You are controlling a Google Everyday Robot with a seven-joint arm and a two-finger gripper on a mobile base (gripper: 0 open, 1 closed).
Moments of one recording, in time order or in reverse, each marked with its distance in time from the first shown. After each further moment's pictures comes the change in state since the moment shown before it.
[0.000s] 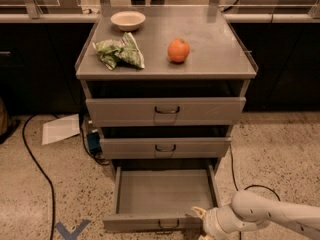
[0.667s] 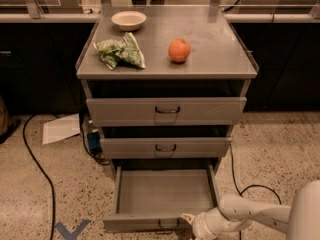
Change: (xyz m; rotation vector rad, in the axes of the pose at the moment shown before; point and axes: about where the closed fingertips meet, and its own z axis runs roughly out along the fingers) arm 0.020 -0.008 0.075 -0.120 -0.066 0.012
